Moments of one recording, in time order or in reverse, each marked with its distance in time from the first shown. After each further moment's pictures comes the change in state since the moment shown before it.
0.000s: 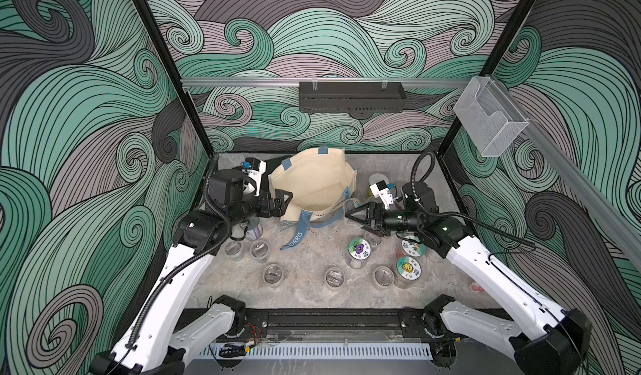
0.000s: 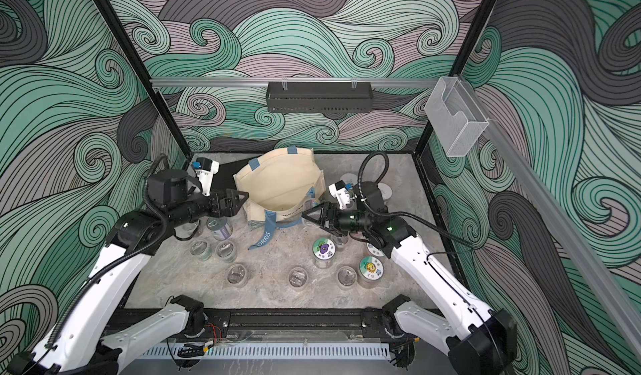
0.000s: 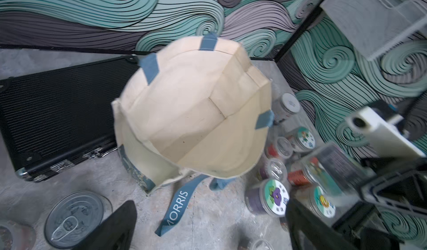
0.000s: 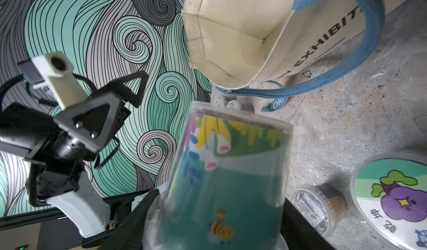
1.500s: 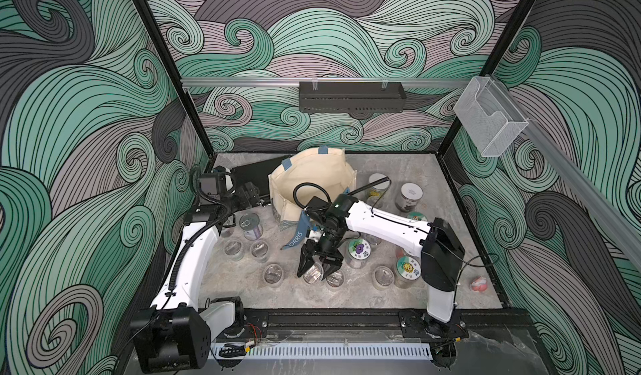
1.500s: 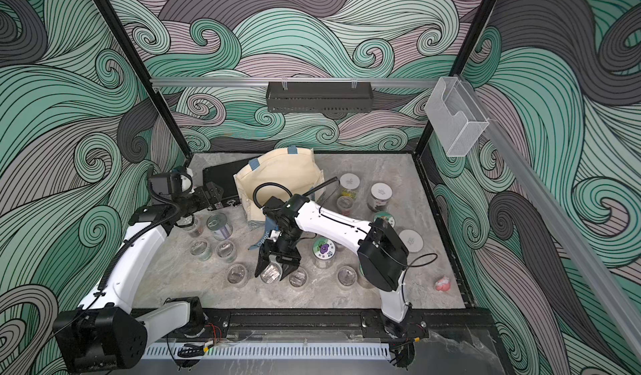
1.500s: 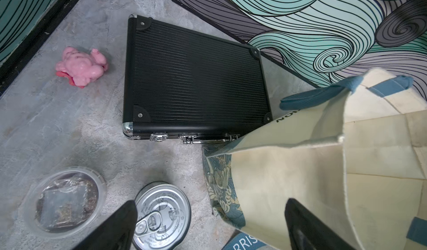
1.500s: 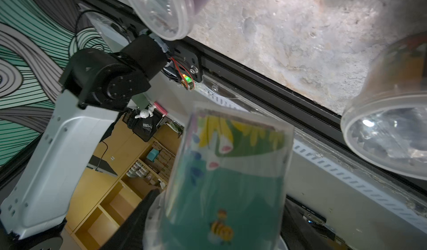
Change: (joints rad) left arm 0.452 0.208 -0.224 0.248 -0.023 -0.113; right arm 0.450 0.851 0.660 -0.842 -0.126 -0.206
